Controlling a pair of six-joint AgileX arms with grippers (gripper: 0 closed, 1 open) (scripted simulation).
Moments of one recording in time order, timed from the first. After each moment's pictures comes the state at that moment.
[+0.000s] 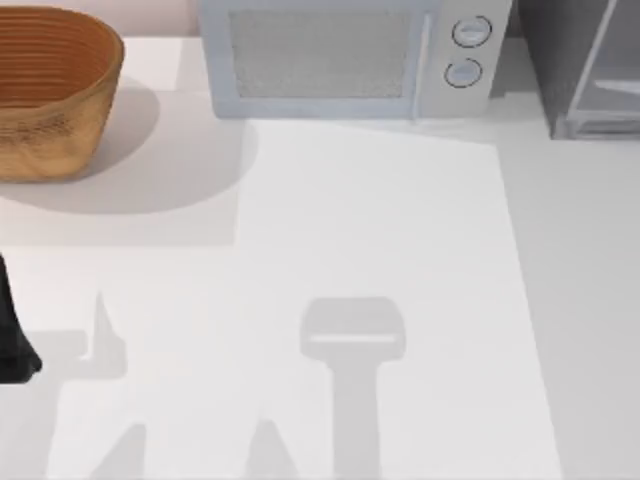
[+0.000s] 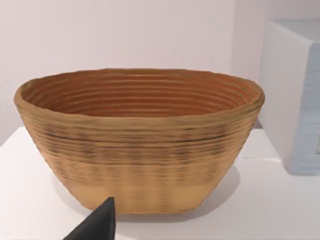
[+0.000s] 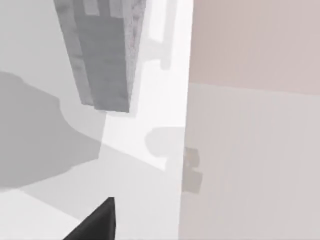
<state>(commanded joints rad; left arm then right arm) 0.00 0.00 0.00 0.00 0.00 0.00 -1.67 1.80 1.34 -1.30 -0.90 -1.88</state>
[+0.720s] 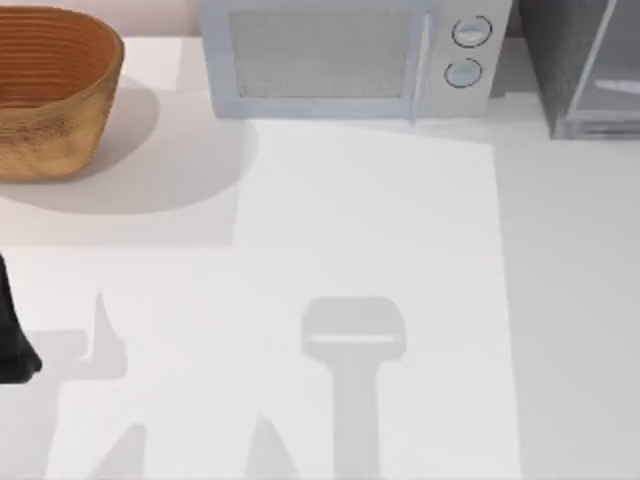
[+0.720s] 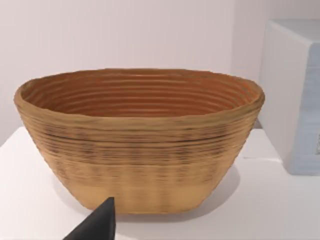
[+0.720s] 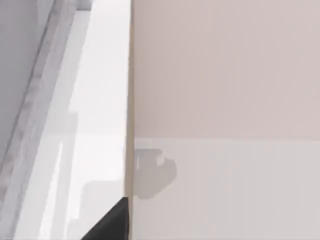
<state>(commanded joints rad) 0.00 0.00 0.00 0.00 0.00 0.00 -1.16 1.79 1.33 -0.55 -0.82 -0.92</state>
